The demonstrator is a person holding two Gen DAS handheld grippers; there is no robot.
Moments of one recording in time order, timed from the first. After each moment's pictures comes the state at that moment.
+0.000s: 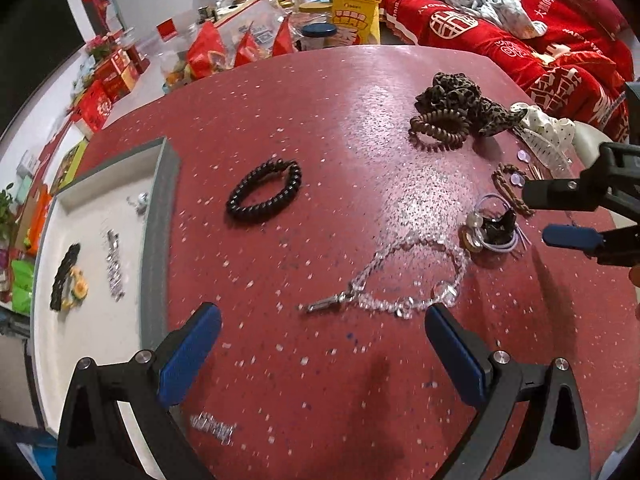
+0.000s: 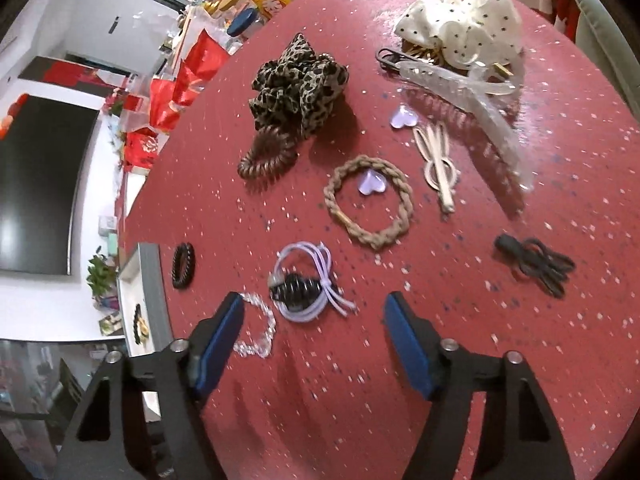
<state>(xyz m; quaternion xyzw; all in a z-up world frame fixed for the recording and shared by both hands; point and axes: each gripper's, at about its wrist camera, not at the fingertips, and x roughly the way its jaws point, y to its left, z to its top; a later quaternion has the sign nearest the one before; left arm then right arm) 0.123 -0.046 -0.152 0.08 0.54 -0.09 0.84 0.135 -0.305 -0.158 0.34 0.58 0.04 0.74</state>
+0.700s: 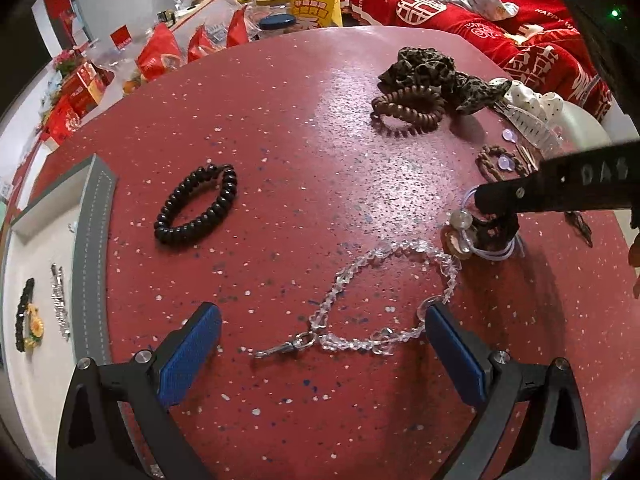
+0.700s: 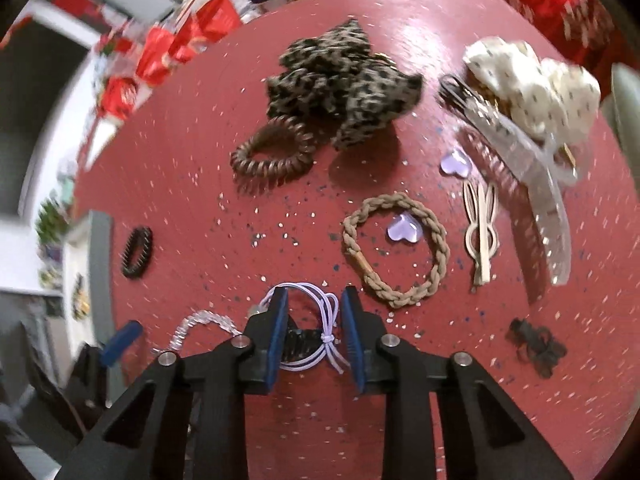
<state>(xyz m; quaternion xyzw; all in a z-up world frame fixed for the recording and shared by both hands) 0.141 -0.074 -0.180 0.09 0.54 -0.14 0.82 0.181 -0.256 -0.163 0.15 0.62 0.03 0.77</state>
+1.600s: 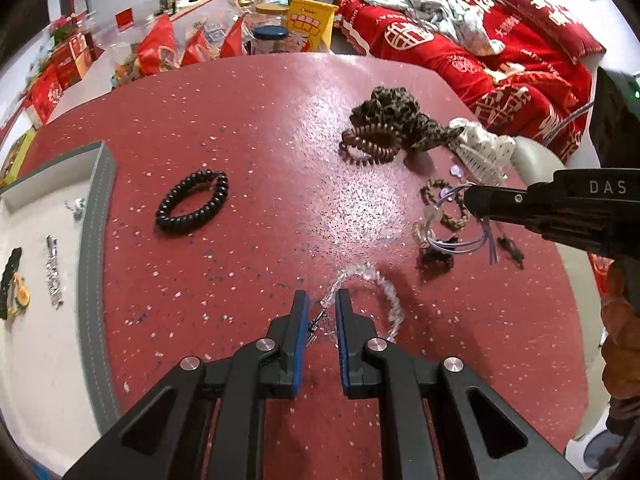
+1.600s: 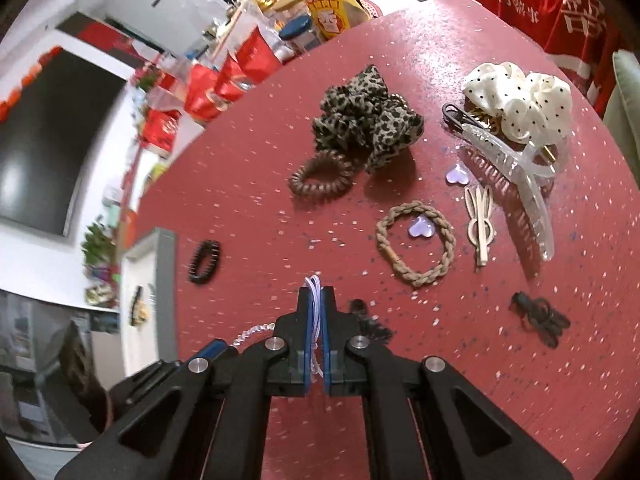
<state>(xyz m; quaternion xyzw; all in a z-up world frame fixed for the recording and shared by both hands) 0.119 -0.051 -0.137 0.00 0.54 -0.19 0.82 0.149 -0.272 -0.121 0.27 0.55 0.09 0.79</state>
